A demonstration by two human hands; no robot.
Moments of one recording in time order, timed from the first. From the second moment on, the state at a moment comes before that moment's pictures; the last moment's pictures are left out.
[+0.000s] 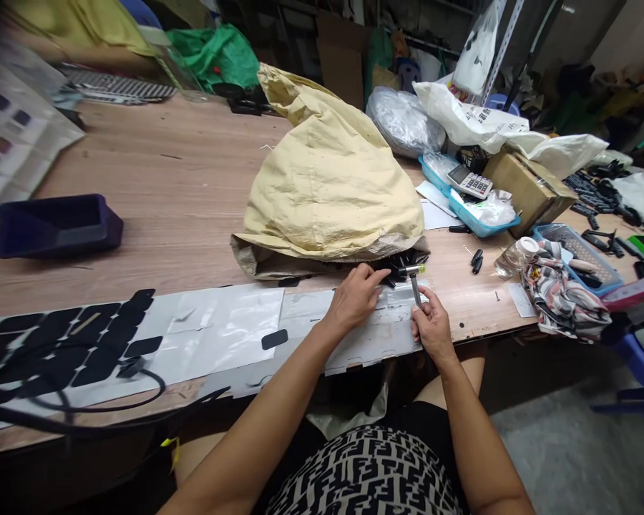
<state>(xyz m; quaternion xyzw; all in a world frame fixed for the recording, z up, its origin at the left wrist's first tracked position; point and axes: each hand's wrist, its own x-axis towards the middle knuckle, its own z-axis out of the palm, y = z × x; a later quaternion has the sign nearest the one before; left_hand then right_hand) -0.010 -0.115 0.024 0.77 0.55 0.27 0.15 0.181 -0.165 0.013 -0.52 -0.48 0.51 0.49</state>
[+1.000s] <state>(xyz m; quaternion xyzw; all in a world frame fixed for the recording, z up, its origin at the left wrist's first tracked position) -0.076 -0.181 -0.016 0.72 0.54 0.34 0.27 0.179 -0.167 0.015 -0.52 -0.49 0.50 0.49</state>
